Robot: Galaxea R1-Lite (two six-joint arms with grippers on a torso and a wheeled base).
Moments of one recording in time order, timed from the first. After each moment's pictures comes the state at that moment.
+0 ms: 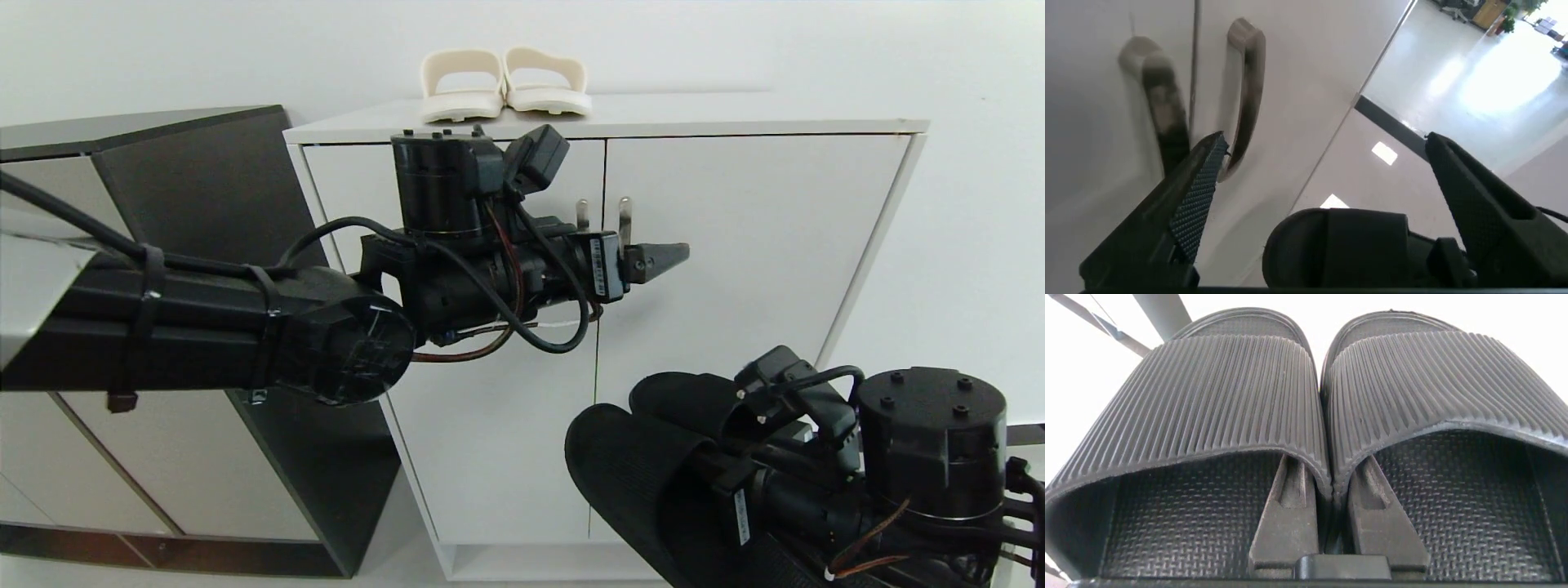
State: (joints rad) left arm -0.68 1.89 -1.34 -0.53 -0.29 -0.25; right arm 0.80 1.57 -0.52 -0.72 -0.18 0.07
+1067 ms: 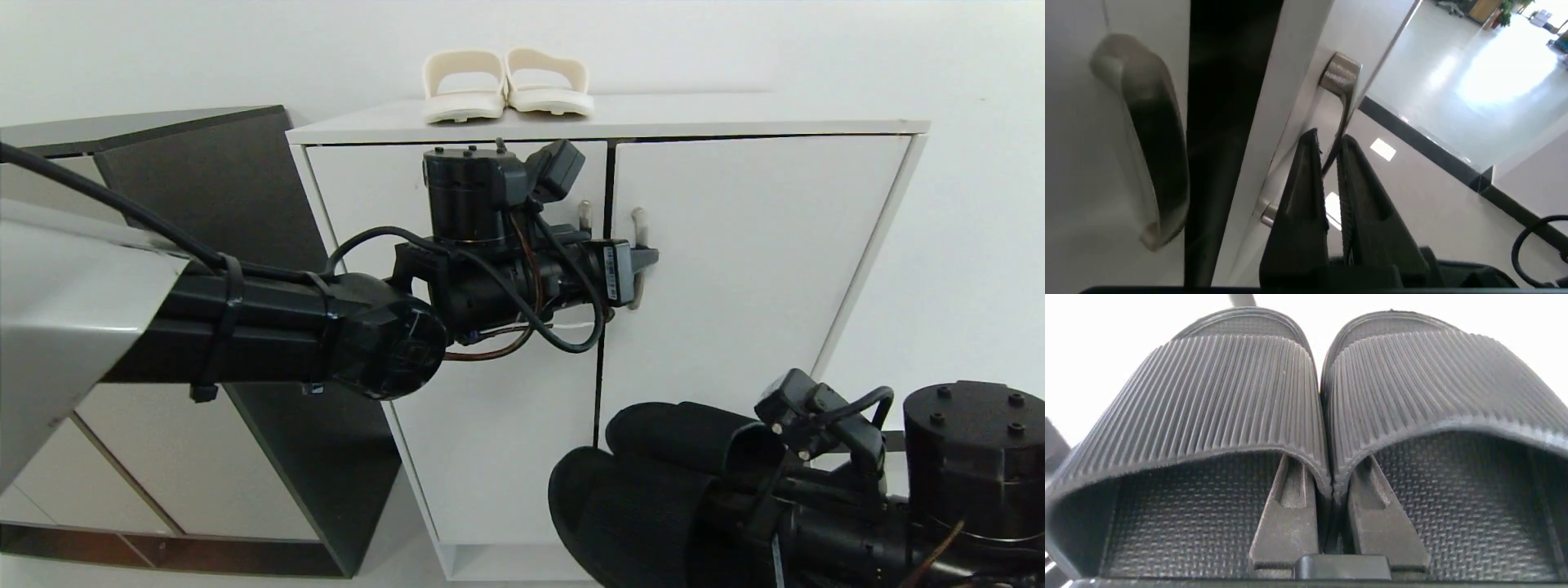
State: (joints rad) left arm -0.69 1.96 -1.39 -0.54 -0.32 -0.24; right arm 0.79 1.50 -0.44 -0.71 0.09 0.07
